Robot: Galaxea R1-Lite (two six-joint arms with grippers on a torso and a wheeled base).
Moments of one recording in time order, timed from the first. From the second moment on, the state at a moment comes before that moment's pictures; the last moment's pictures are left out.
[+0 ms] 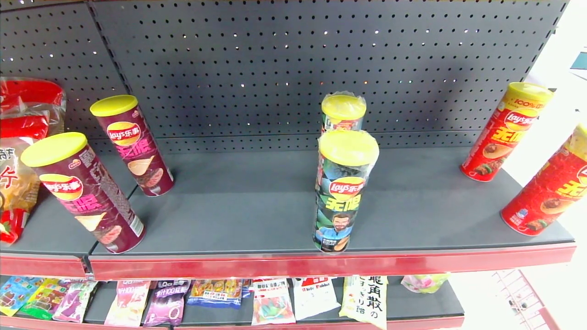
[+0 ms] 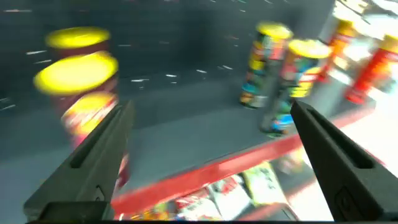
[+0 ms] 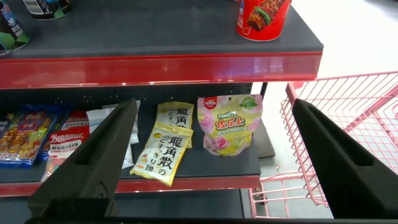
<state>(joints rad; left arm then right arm) -0.11 0.52 -0.54 -0.12 -0.37 -0.09 0.00 0.00 0.00 0.00 -0.01 0.00</state>
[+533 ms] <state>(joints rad) -0.41 1.11 -0.71 -0.15 -0.46 0.09 0.00 0.00 0.00 0.00 -0.02 0.00</state>
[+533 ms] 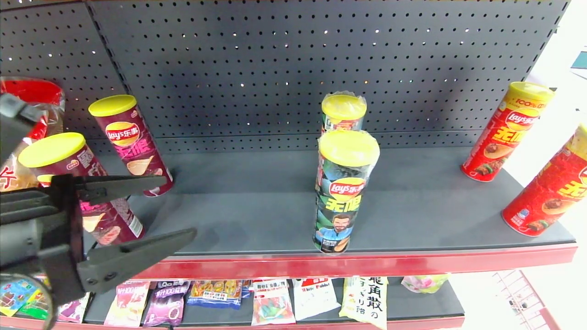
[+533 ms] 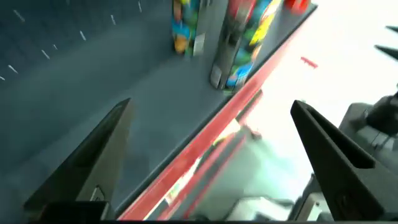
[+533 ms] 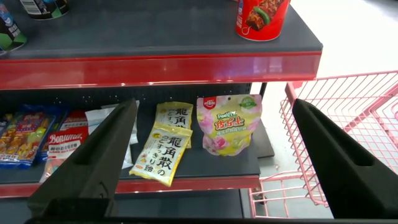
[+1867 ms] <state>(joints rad) -0.55 1.59 -0.84 -0.12 -0.34 0.14 0.00 0.00 0.00 0.00 -0.02 -0.01</state>
